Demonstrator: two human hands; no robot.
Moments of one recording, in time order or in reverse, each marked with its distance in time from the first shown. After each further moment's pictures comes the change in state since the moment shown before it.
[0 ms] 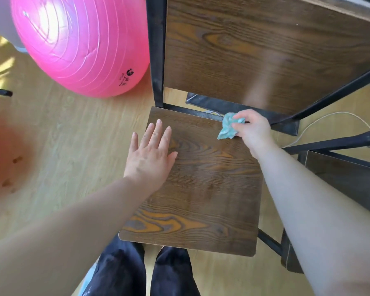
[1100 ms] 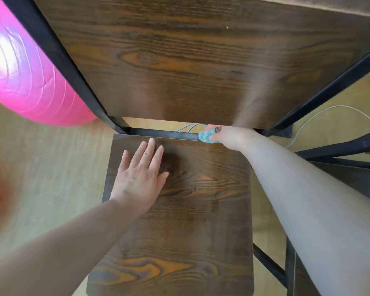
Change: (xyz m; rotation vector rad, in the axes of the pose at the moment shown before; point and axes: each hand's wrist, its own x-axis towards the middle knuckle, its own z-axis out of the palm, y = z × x) left_hand 0.059 0.044 0.015 0.112 -0.015 0.086; right_hand 0.079 0.000 -0.016 -0.740 -0.486 0.152
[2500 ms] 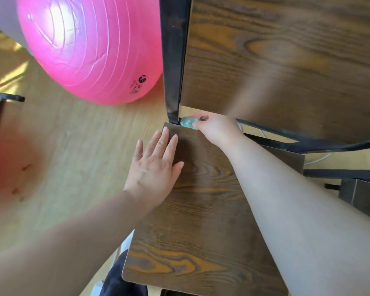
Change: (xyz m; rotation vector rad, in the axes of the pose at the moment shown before) left_hand -0.012 -0.076 0.016 -0.159 0.055 -0.095; right_hand -0.006 -0.154 0.055 0.125 0.125 -0.220
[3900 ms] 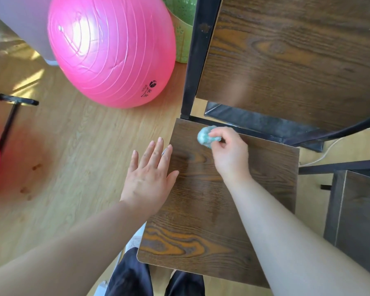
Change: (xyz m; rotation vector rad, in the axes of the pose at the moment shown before) left_hand -0.066 -0.026 0.003 0.030 0.016 -0.020; right_hand -0.089 0.025 0.059 0.402 0.584 -0.239
